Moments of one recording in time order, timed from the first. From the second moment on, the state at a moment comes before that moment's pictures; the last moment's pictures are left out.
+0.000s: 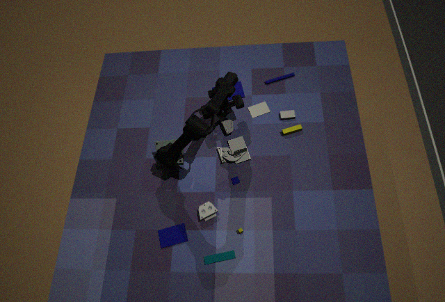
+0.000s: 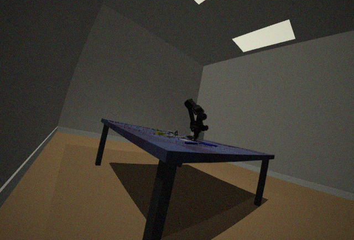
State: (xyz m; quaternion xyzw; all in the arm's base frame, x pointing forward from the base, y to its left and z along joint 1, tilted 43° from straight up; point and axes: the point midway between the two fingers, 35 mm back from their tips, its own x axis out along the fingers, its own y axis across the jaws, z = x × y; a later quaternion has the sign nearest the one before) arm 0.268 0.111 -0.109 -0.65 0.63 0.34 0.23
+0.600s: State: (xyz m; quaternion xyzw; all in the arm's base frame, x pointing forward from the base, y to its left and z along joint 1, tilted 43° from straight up) arm 0.266 0.151 -0.065 -0.66 0.63 0.34 0.24
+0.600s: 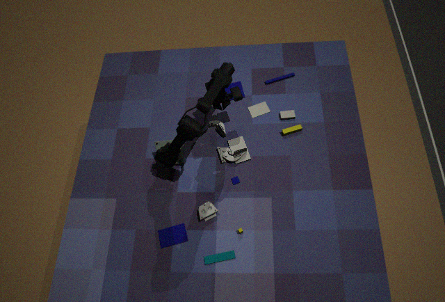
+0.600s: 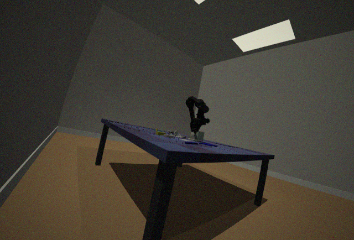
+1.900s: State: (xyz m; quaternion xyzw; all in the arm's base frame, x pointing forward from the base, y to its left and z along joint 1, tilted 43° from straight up) arm 0.264 0.148 -0.068 -0.66 0.63 0.34 0.23
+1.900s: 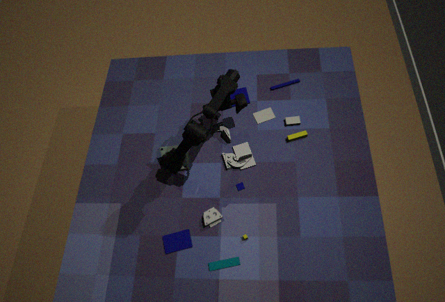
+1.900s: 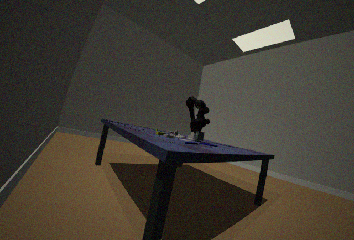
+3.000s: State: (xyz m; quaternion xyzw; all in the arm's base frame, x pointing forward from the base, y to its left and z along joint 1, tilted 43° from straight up) arm 0.265 0.151 -0.064 -0.66 0.63 0.34 0.23
